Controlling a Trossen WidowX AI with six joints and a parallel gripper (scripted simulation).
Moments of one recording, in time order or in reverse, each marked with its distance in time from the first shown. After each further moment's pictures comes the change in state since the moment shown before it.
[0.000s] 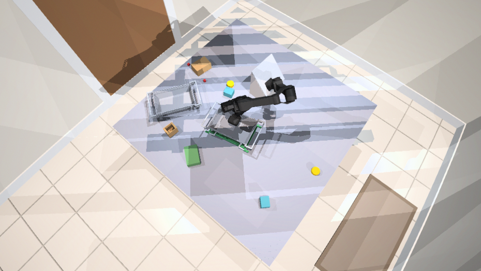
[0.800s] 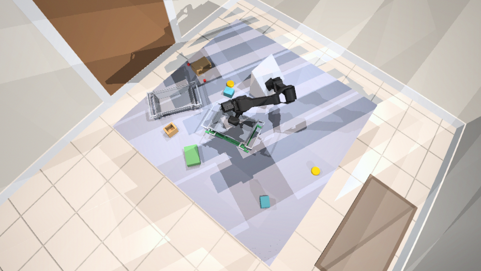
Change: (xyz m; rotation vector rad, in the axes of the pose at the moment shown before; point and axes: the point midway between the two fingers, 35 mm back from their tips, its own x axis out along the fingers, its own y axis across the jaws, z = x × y) arm 0.000 -0.001 0.000 0.004 0.002 -0.003
